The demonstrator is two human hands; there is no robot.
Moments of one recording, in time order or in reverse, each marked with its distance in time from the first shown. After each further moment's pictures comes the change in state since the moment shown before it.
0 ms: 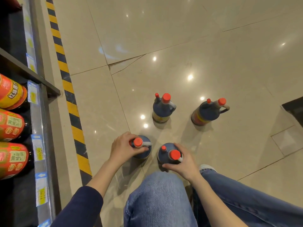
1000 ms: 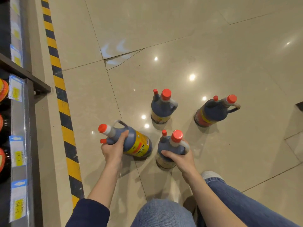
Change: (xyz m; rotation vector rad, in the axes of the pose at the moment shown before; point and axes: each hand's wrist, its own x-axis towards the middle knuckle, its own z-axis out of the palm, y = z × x) left_hand 0.026 -0.006 0.041 -0.876 0.560 -0.796; right_hand 0.044 0.000 0.017 0.527 0.137 0.144
